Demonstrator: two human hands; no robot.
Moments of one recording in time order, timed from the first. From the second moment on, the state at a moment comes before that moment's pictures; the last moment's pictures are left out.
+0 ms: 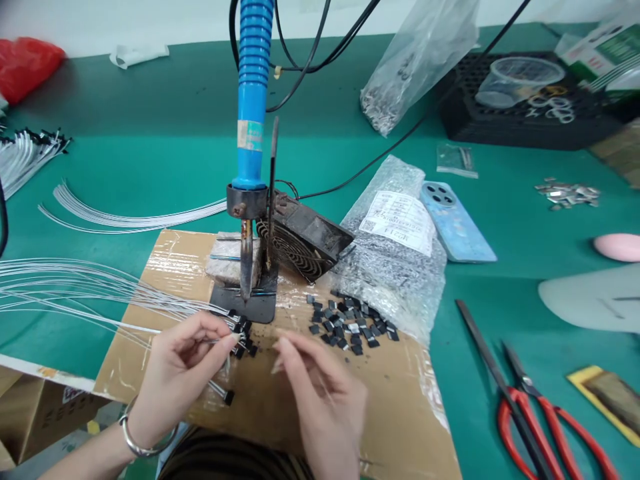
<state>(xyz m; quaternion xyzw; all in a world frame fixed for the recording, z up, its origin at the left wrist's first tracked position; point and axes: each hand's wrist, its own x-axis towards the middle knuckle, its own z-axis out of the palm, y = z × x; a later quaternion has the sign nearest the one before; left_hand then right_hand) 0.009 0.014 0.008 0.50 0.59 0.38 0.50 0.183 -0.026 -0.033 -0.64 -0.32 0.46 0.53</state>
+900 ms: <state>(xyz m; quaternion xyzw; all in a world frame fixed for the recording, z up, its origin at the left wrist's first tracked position) 0.007 0.022 0.019 0.54 0.59 0.38 0.46 0.232 -0.026 -0.033 -0.66 -0.68 0.08 0.30</state>
